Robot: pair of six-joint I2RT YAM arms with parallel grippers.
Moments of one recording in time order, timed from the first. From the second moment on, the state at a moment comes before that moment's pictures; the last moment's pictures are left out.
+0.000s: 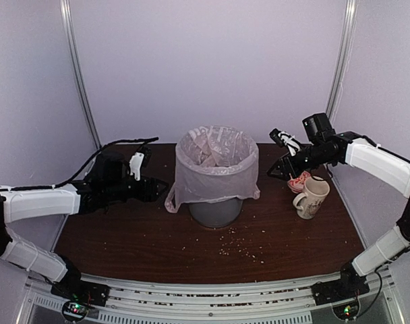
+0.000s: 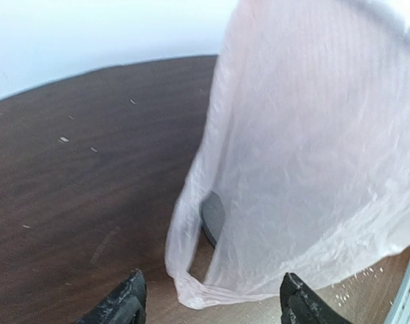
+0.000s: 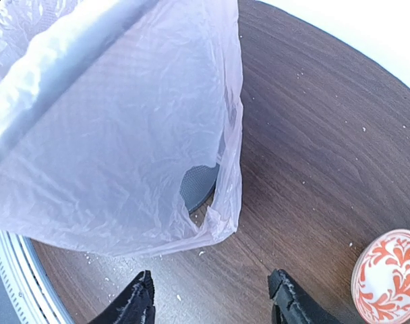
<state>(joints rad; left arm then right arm) -0.61 1.30 0.70 0.14 0.15 -0.24 0.35 1.44 1.21 -0.61 -0.44 -0.22</state>
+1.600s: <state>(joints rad) -0.67 1.94 1.23 0.19 0.59 -0.05 0.59 1.49 1.74 -0.84 -0.39 -0.38</state>
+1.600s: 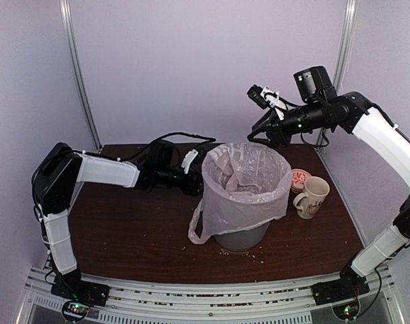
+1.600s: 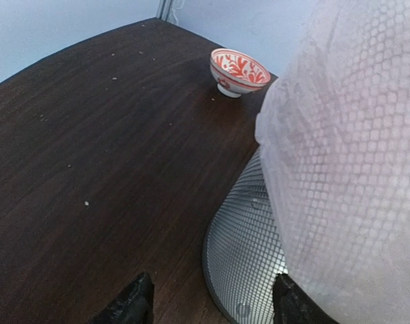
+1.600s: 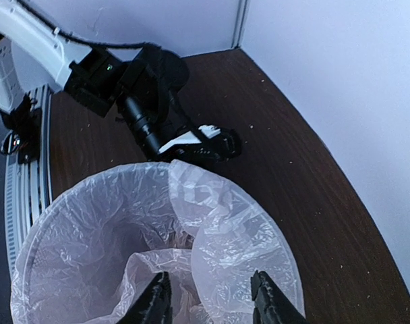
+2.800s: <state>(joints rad) -0.58 1.46 1.40 -0.33 -0.08 -0.06 0.77 1.81 1.70 -1.18 -0.20 -0.76</state>
